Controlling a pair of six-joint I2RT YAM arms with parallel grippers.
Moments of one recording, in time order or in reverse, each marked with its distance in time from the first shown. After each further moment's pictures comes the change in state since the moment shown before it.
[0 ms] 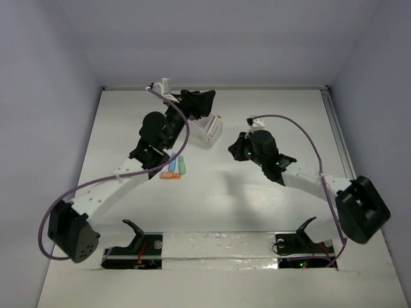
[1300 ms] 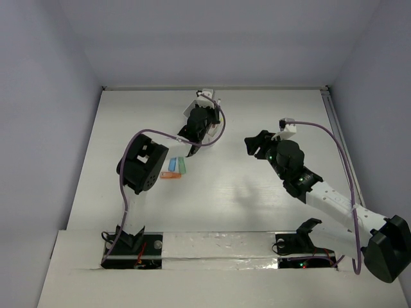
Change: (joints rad) left arm 0.066 0.789 0.196 0.282 -0.029 0.326; right arm -0.027 -0.339 -0.134 0.011 0.250 0.005
